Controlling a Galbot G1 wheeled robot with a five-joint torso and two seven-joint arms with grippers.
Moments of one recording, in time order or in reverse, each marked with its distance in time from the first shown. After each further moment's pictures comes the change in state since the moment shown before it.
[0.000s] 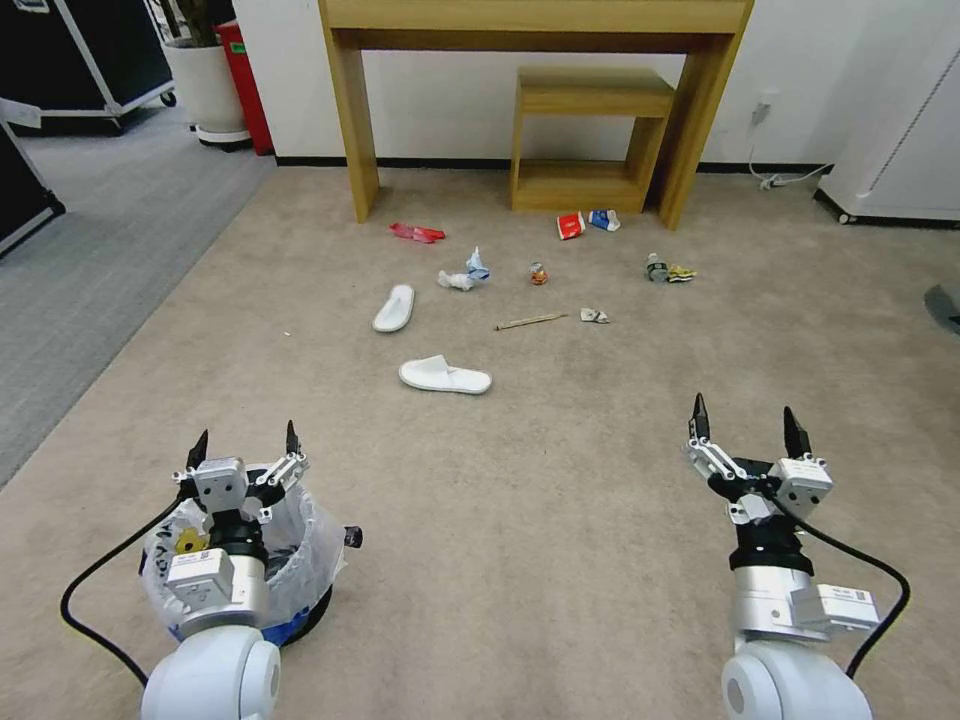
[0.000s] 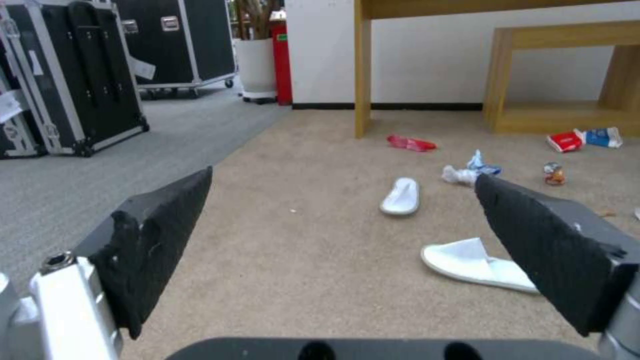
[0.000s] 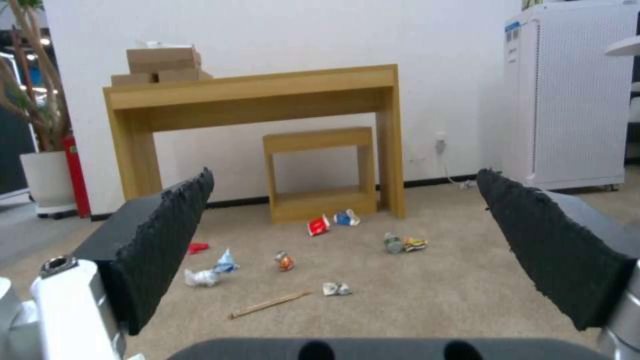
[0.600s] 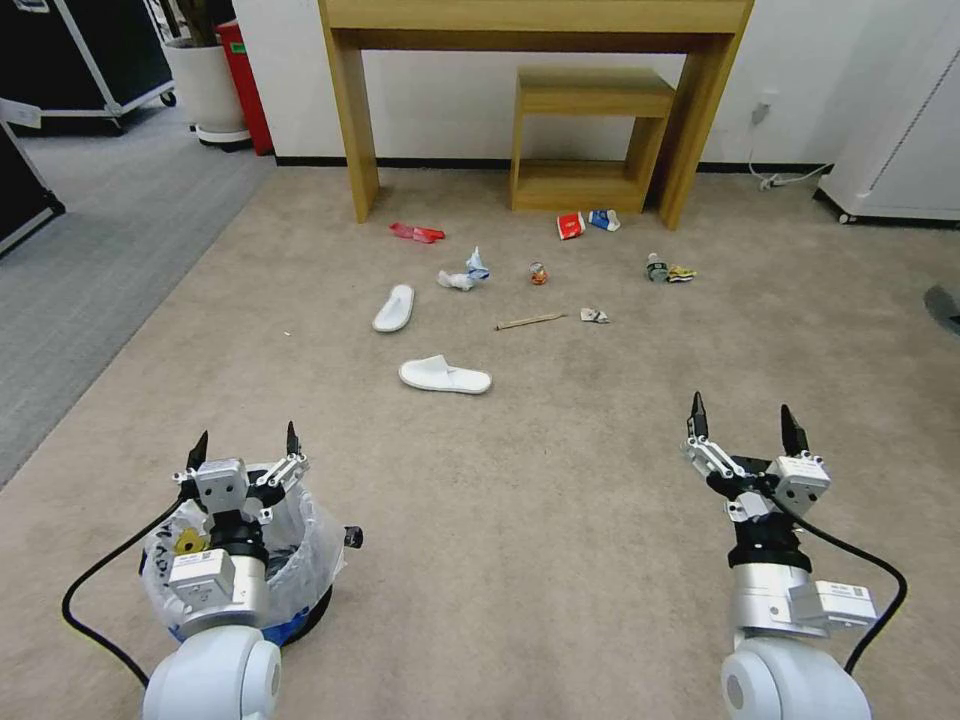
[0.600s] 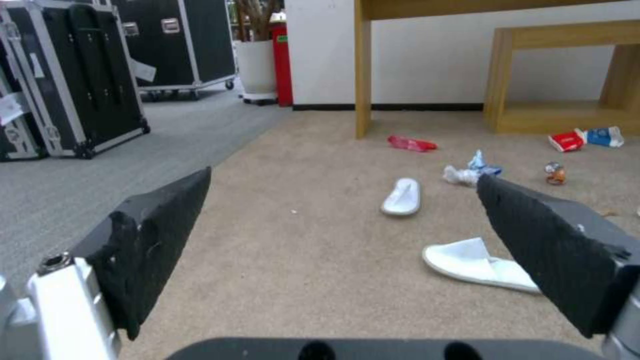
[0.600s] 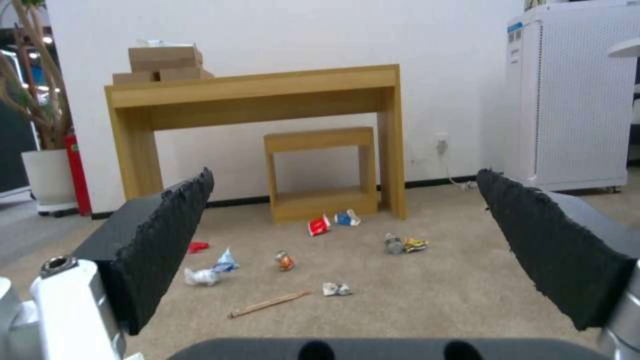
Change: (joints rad) left arm 0.000 -0.001 -0.002 0.002 0.003 -0.003 0.000; right arm 0.007 -0.003 0.001 -0.007 0.000 0.001 -0.002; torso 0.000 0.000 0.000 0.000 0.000
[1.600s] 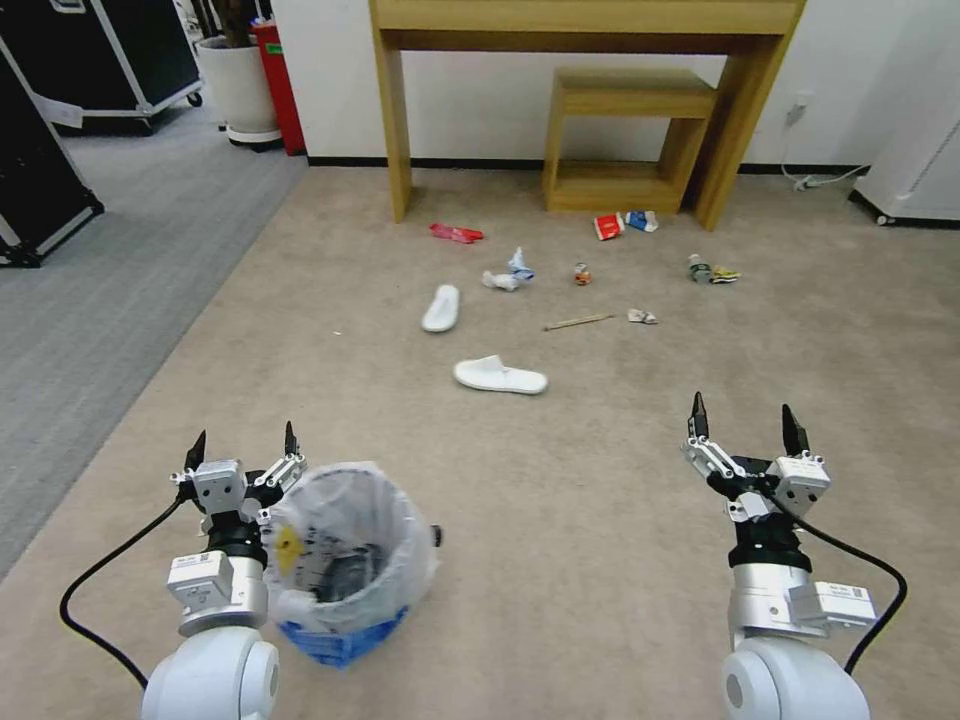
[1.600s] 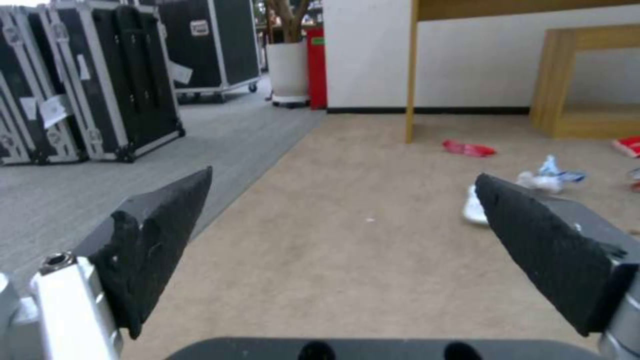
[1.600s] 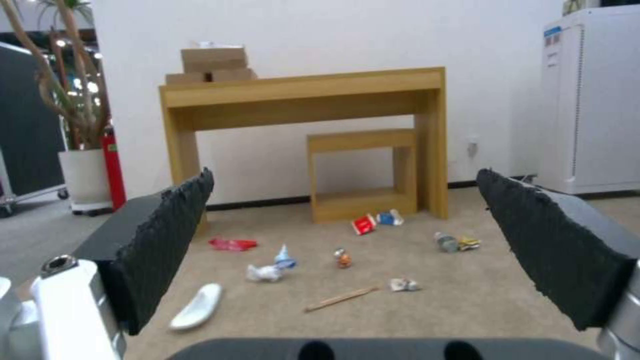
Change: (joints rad) left arm 0.001 0.002 -0.005 0.009 -0.001 -0.021 0.001; right arm 0.003 0.002 0.005 -0.009 -0.007 0.016 -0.006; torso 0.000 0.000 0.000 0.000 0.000
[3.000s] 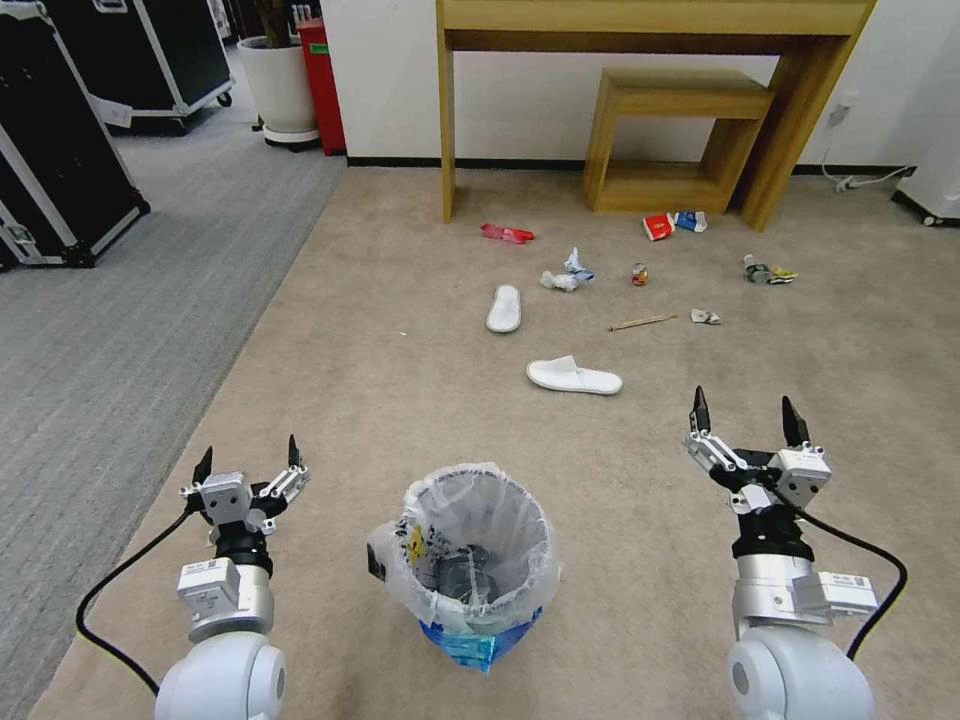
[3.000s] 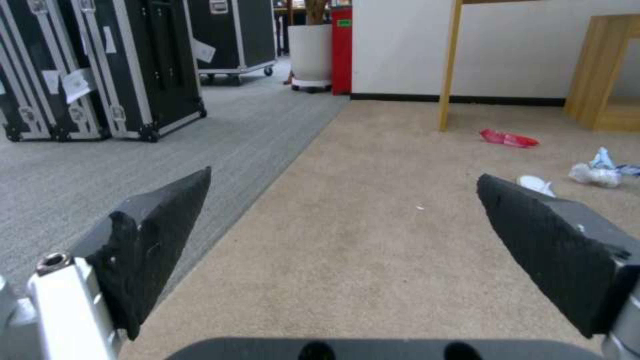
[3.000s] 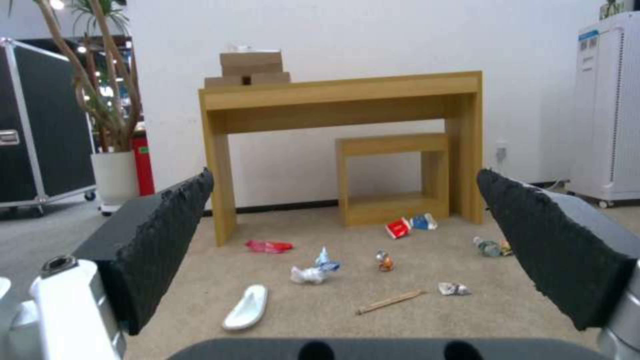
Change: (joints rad) left arm 0.001 -0.014 0.002 0.055 -0.020 -0.028 -0.012; right arm 0.036 -0.053 0.012 -0.033 0.049 0.008 -0.010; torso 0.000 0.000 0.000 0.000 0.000
